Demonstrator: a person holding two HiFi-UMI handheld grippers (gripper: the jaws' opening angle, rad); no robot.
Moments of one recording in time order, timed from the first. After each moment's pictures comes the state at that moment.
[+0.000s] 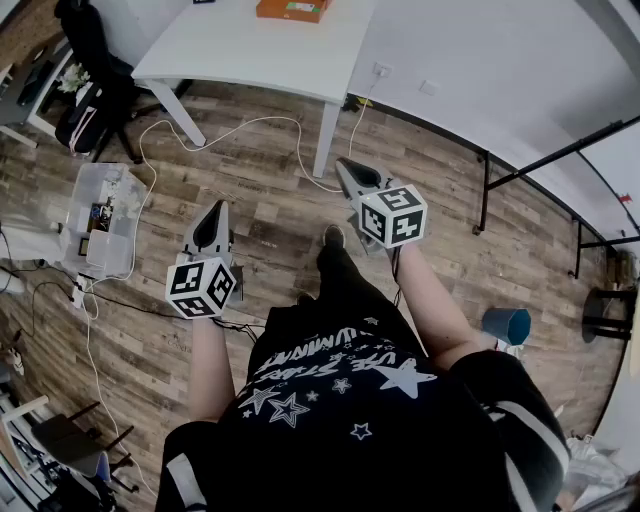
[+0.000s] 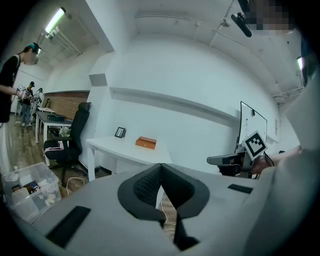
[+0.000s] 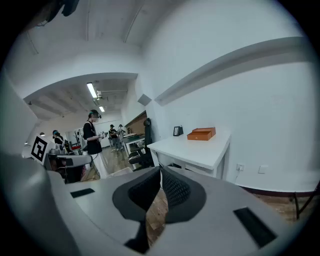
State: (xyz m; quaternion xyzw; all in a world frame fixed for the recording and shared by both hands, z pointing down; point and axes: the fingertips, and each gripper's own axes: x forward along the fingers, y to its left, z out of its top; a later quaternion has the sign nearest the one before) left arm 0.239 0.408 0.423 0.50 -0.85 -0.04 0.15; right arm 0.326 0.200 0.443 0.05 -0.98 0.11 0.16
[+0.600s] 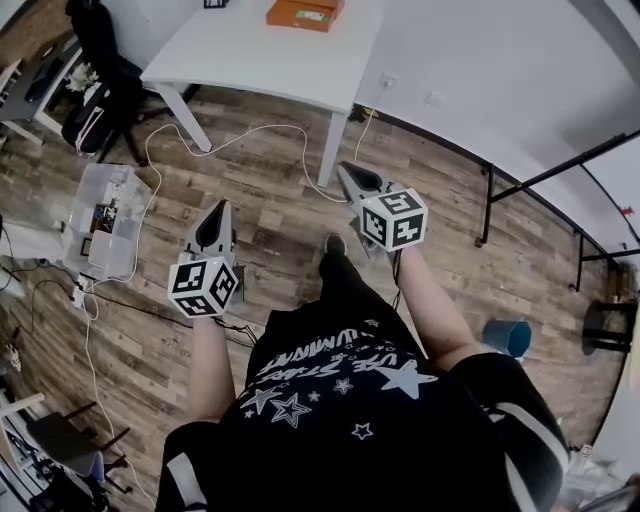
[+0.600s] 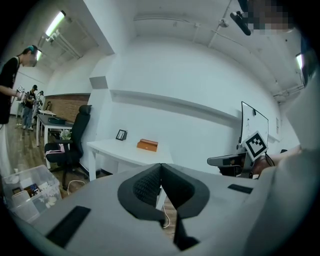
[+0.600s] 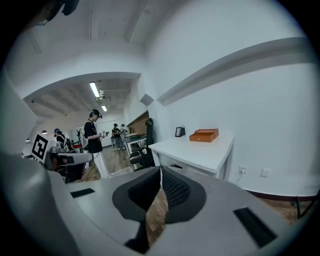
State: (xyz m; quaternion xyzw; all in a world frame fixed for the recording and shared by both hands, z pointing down) left arm 0.228 0.403 0.421 0.50 -0.85 -0.04 0.14; right arm 0.314 0.199 0.444 0.04 -0.98 0.10 0.16
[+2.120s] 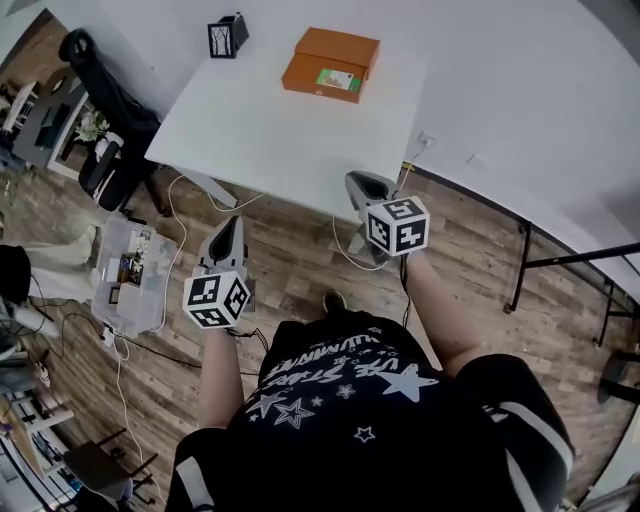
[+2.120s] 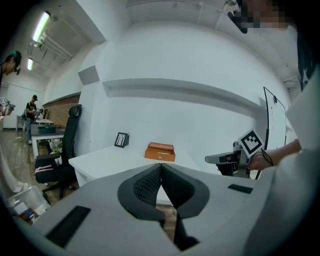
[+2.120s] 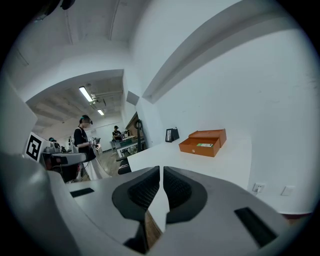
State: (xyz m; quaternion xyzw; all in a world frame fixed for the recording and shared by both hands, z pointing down) left arm -0.063 0.144 0.411 0.47 -0.87 0.01 0.14; right arm 0.002 -0.074 0.455 0.02 -0.98 0.13 0.16
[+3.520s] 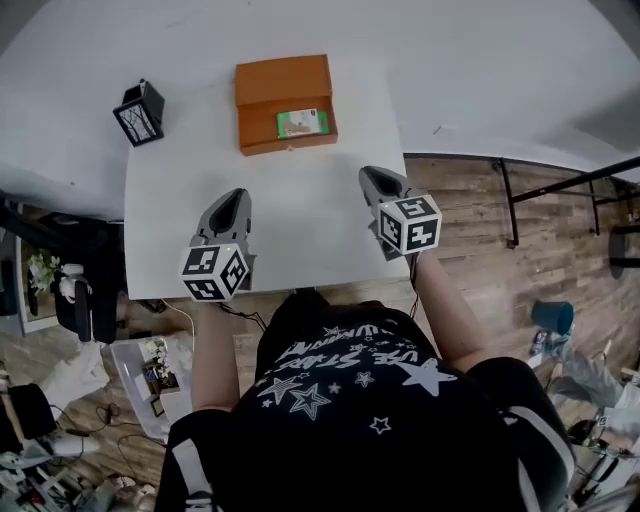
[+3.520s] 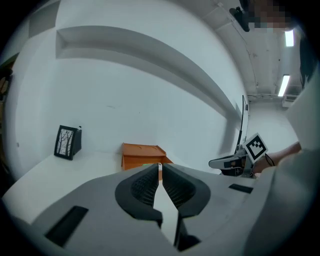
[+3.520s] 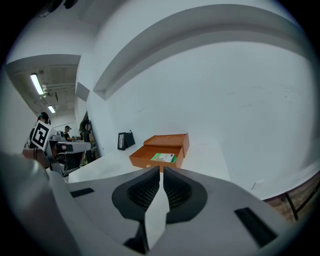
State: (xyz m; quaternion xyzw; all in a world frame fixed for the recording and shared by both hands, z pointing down) left arm -0.343 -0.105 0.434 0.69 -0.70 0.04 0.18; right arm -0.161 -0.241 0.483 0.26 -0.93 0.16 0.18
